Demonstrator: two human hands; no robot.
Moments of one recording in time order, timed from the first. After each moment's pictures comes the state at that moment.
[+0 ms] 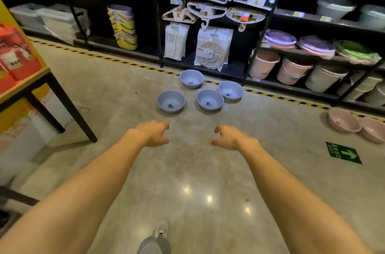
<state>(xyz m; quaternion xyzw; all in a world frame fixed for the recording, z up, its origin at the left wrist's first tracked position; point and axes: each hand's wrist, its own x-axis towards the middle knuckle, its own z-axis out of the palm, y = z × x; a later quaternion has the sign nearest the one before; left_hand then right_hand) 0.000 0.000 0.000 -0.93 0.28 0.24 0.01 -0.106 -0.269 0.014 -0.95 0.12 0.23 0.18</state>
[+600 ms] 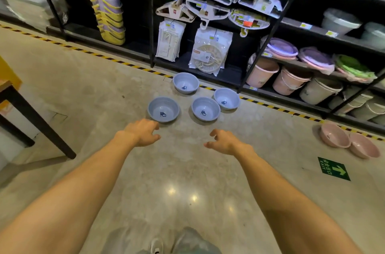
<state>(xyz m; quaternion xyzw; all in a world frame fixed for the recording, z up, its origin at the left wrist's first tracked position) 0.239 0.011 -0.022 -0.94 0.26 0.23 -0.04 0.123 -0.277 -0.013 -0.93 0.19 0.25 0.22</state>
